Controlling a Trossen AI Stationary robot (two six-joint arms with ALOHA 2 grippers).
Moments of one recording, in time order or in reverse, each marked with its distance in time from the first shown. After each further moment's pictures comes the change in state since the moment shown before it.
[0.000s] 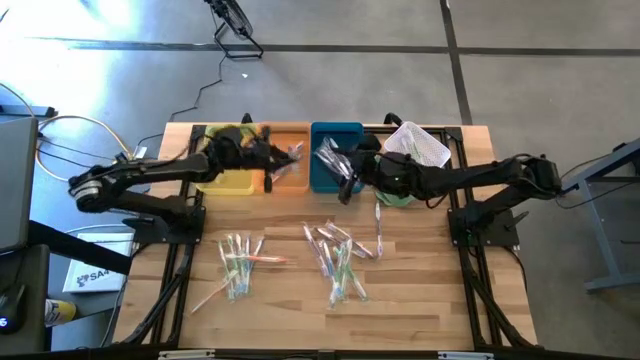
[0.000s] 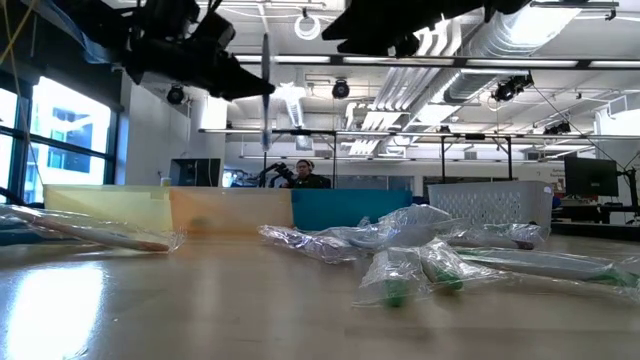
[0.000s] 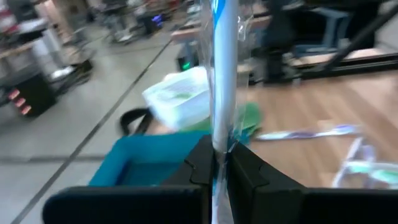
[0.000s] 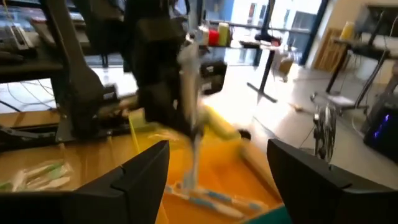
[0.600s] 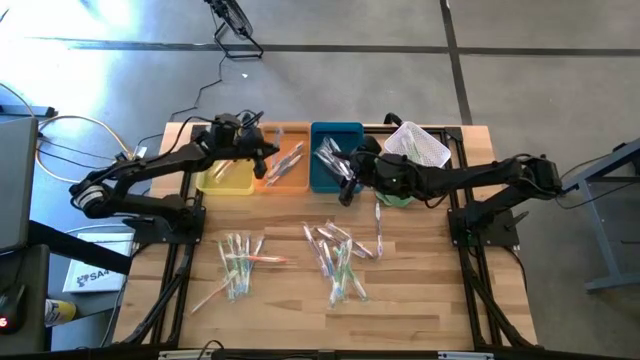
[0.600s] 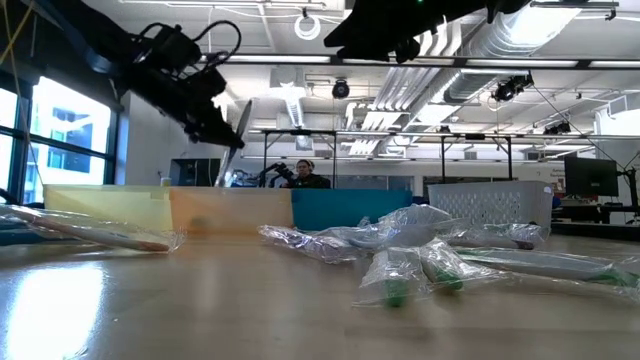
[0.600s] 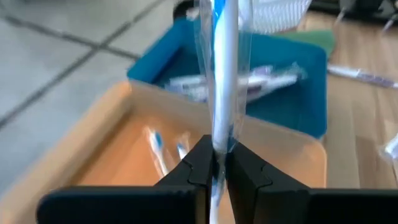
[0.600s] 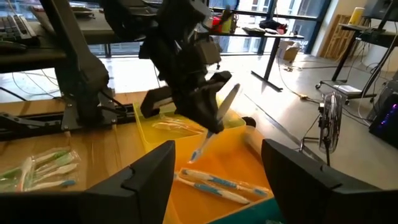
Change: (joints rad) left arm 0.228 0.021 -0.001 -0.307 -0.039 -0.086; right arm 0.000 0.000 0.000 -0.055 -0.008 0.033
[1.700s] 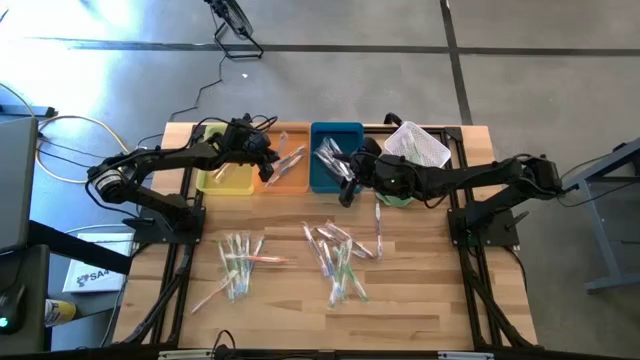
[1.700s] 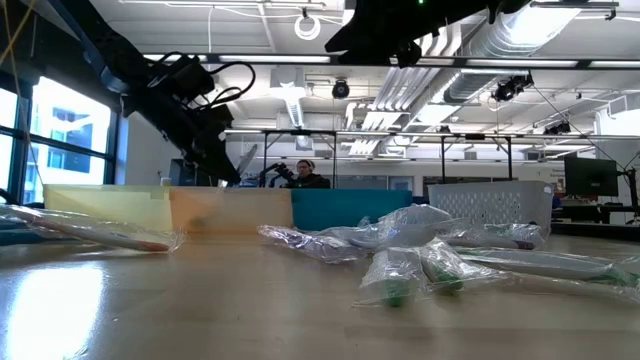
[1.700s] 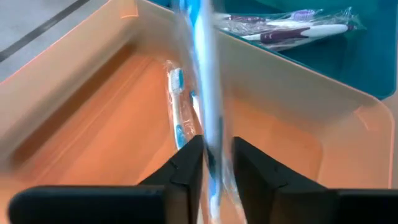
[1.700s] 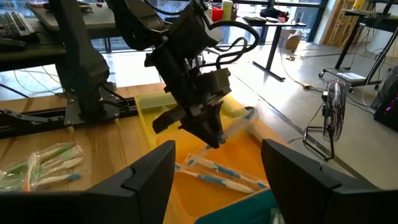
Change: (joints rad) left arm 0.000 0.176 0.000 0.002 -0.081 -0.056; right arm 0.000 0.000 0.000 -0.038 0.000 0.049
